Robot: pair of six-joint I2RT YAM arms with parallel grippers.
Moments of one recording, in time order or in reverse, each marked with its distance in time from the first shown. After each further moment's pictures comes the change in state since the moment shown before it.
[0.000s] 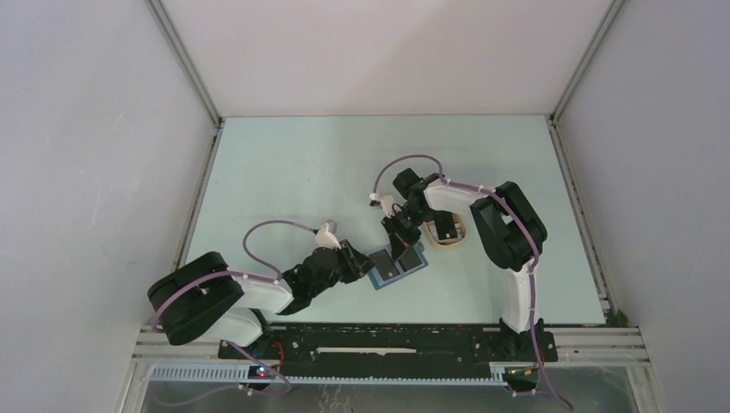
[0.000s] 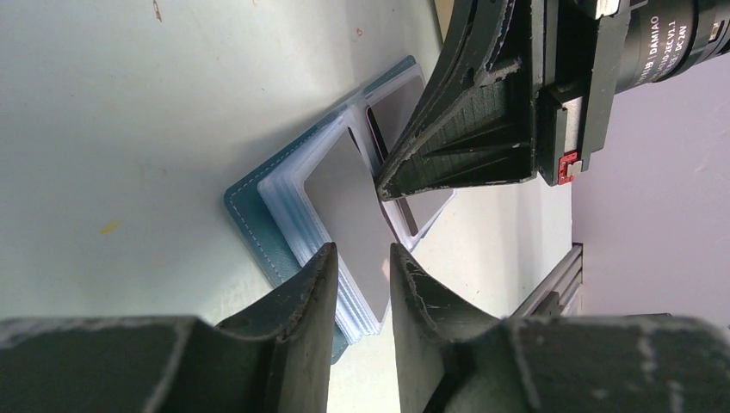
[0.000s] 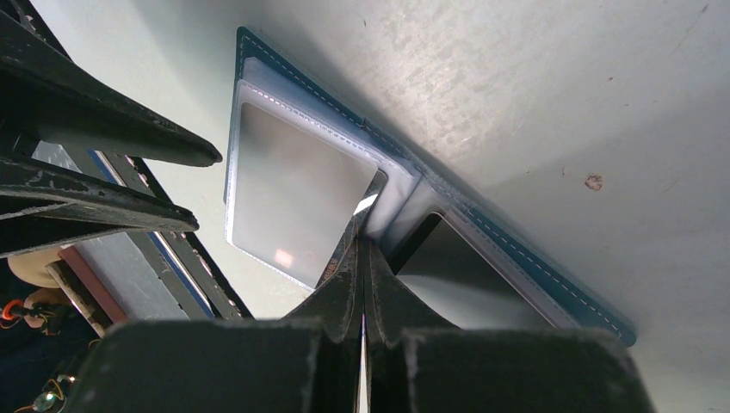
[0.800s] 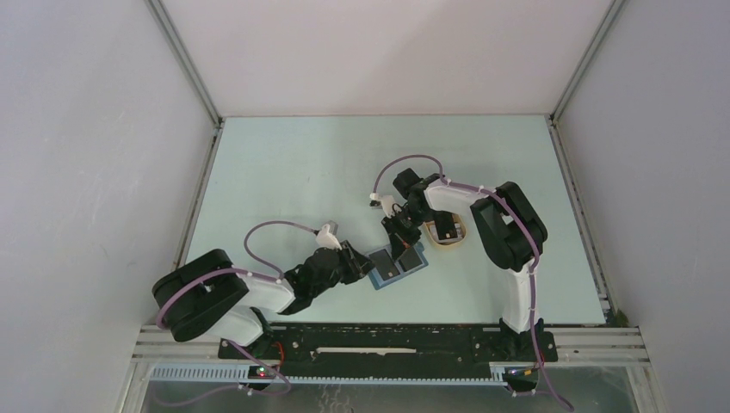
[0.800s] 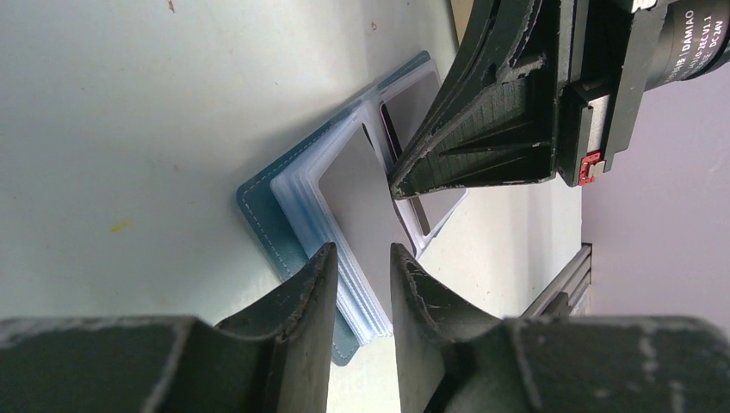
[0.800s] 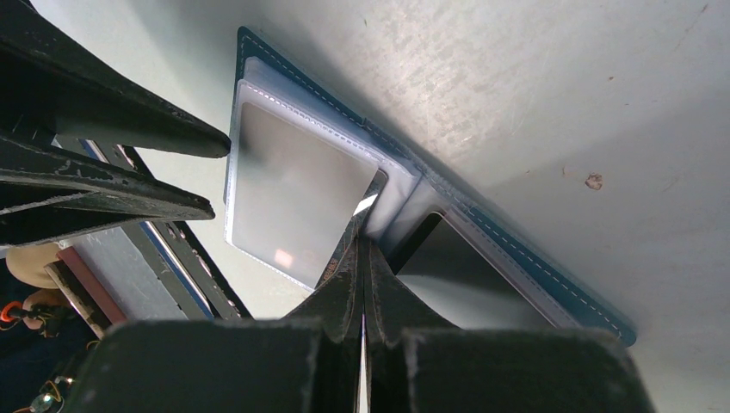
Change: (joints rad) left arm 0.000 0.032 0.000 0.014 0.000 0.000; right arm 0.000 -0.003 -0.005 0.005 0.000 0.000
